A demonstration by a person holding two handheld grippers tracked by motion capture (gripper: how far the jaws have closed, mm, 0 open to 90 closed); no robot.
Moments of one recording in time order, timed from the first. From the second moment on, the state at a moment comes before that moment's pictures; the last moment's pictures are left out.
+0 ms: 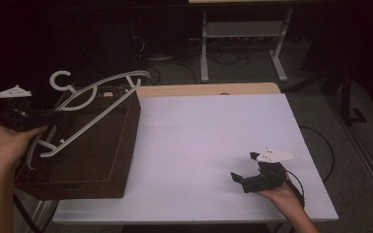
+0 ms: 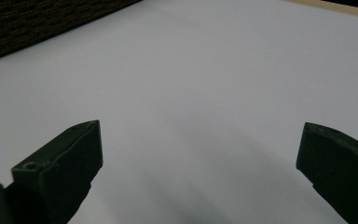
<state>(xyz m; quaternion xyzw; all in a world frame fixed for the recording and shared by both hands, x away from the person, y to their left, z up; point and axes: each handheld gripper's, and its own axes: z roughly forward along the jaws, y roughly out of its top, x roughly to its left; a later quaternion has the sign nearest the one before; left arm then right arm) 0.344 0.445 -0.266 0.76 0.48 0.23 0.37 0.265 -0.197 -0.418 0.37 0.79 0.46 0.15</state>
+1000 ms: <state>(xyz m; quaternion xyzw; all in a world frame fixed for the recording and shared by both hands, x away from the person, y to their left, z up) 0.346 0.478 -0.312 0.78 0.51 0.24 0.29 0.266 -0.198 -0.420 0.37 0.79 0.46 0.15</state>
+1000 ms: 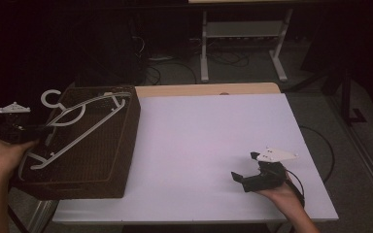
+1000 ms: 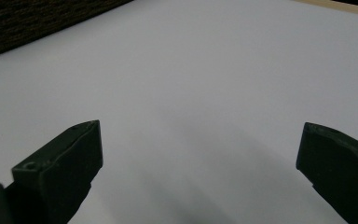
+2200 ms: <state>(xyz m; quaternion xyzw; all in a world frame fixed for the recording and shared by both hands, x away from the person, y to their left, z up) 0.336 0.423 -0.295 0.74 0.44 0.19 0.48 0.268 -0.198 -0.408 0.37 0.78 0.48 0.16</state>
